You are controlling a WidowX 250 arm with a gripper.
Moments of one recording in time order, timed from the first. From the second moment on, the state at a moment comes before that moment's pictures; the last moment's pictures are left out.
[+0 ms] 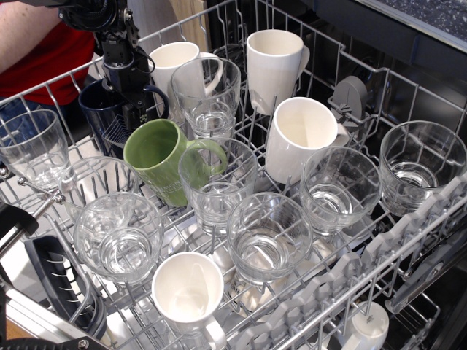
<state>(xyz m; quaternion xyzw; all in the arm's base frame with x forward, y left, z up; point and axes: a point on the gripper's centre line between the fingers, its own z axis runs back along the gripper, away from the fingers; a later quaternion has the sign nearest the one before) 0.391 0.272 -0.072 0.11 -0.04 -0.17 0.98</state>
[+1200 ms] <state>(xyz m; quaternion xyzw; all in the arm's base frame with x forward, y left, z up) 0.386 0.262 -0.046 0.02 -0.02 -0.14 0.99</state>
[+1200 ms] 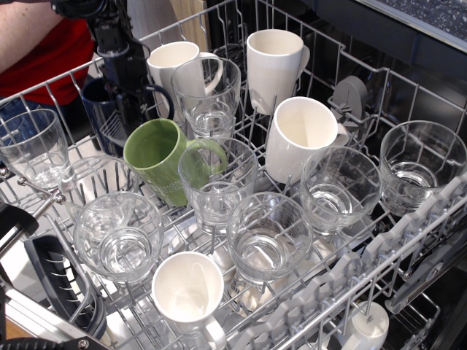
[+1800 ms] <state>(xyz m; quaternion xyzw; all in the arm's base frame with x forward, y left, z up) 0.390 0.263 0.045 0.06 -0.05 -0.16 0.98</state>
